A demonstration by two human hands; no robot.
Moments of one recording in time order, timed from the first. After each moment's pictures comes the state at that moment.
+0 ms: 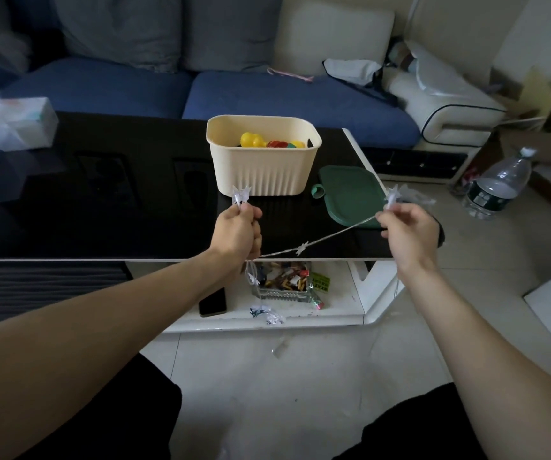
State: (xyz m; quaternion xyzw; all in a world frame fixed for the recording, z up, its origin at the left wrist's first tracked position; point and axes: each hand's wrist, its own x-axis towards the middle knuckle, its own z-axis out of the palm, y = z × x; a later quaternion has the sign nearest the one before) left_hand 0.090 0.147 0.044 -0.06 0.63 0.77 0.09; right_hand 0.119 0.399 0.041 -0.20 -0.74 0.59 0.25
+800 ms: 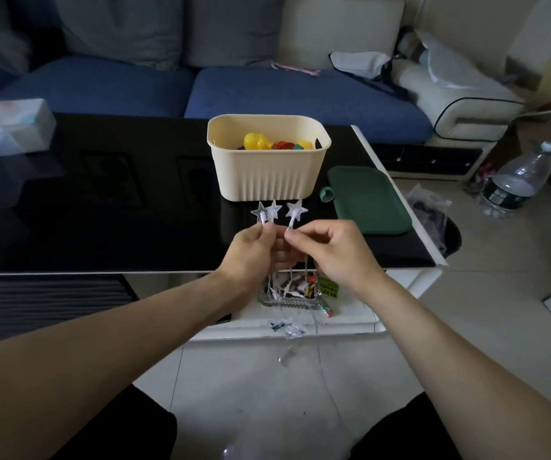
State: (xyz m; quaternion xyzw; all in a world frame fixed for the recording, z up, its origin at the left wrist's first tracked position) left_hand 0.091 0.158 0.035 0.00 0.63 0.76 0.15; right_hand 0.110 0.306 0.048 0.05 -0.83 0.56 0.05
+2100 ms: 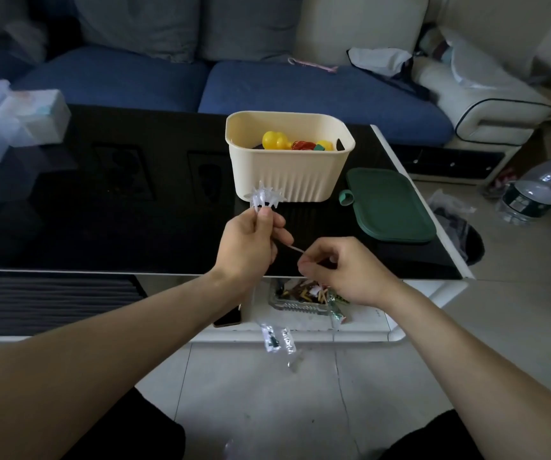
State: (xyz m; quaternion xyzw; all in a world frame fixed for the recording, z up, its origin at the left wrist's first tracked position) left_hand 0.073 0.133 0.042 0.00 0.72 0.69 0.01; right_hand 0.086 0.313 0.024 0.10 -0.88 0.46 -0.07
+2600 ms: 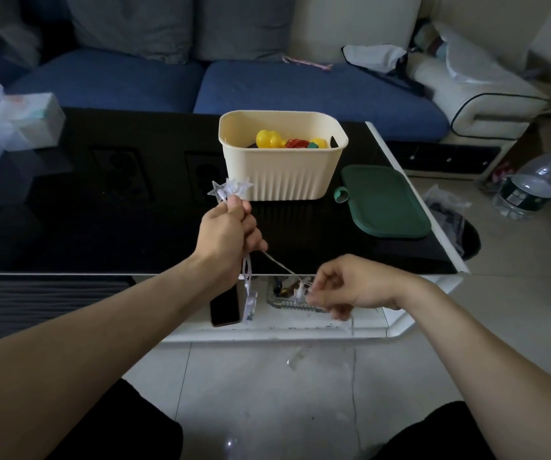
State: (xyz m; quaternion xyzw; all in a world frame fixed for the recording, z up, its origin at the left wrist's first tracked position) left_hand 0.061 0.124 0.050 -0.09 0.57 0.81 0.06; right_hand 0.089 0.339 0.025 0.06 -0.85 0.42 -0.32
